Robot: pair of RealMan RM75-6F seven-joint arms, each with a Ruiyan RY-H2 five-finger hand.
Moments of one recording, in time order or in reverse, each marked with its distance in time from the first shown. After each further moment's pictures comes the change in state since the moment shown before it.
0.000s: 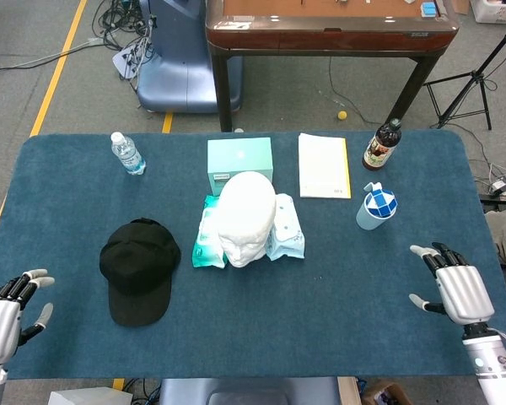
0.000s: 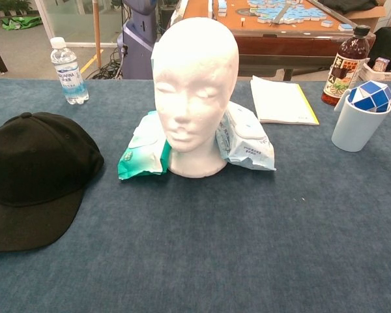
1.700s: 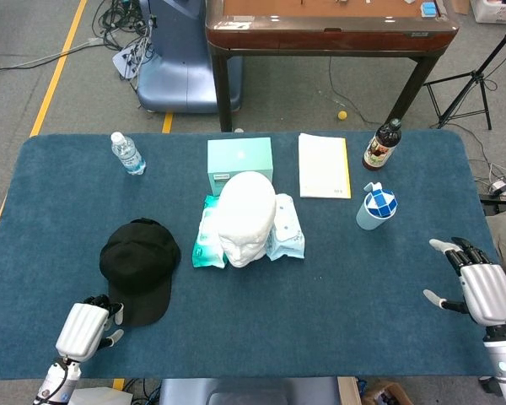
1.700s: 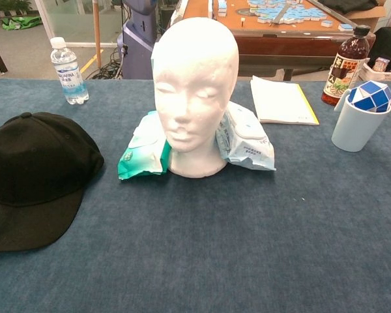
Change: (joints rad) left arm -0.084 -0.224 0.081 0.055 0.049 -0.221 0.197; right arm -0.027 0.060 0.011 0.009 -0.020 0.065 0.159
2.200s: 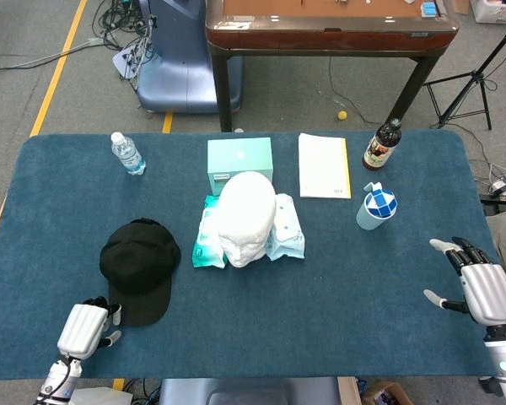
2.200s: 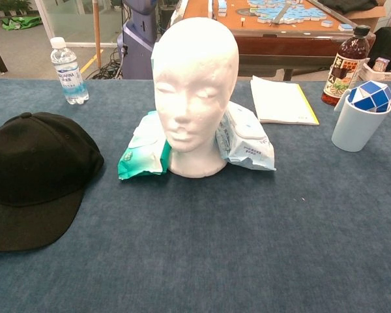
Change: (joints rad) left arm -0.002 -0.067 0.003 0.134 -0.049 -0.032 -0.062; right arm 0.000 0.003 0.001 0.001 0.000 -0.002 0.009
